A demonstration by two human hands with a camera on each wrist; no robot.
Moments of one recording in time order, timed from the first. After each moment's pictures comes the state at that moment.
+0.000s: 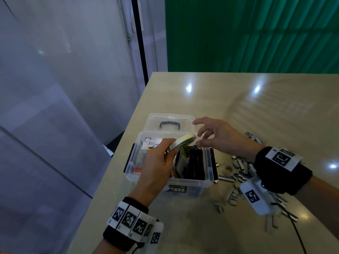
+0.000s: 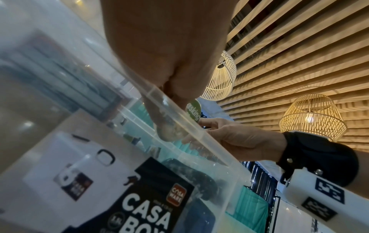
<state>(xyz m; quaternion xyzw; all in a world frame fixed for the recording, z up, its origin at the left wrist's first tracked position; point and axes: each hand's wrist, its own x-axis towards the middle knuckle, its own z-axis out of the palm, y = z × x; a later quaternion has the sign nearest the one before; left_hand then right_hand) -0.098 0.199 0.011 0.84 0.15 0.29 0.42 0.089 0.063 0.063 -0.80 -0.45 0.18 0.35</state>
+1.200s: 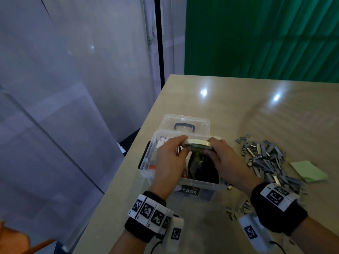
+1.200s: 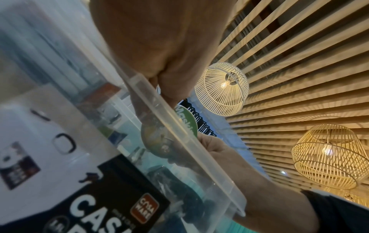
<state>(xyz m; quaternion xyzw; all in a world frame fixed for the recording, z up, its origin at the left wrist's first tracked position) -0.087 0.202 0.005 0.79 0.26 0.33 0.46 0.043 0.068 0.008 -0.79 -0.51 0.04 0.34</state>
